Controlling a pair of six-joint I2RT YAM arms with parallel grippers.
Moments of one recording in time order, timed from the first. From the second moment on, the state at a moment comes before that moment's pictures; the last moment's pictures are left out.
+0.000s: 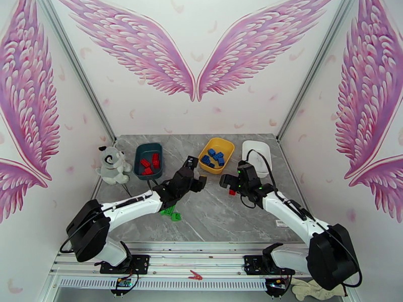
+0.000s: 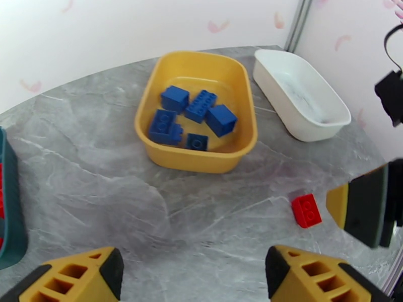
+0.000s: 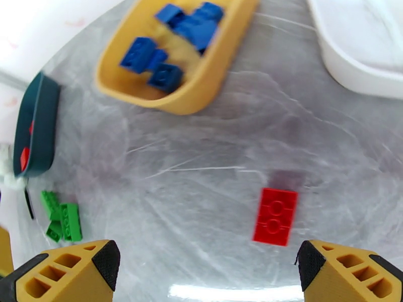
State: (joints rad) left arm -0.88 1.57 0.97 0.07 -0.31 -0.31; right arm 0.32 1.26 0.77 -0.35 -0.01 0.63
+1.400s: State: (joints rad) left arm -1.10 2.36 1.61 0.04 -0.39 -0.45; right arm 0.03 0.86 0.63 -0.43 -0.04 0.74
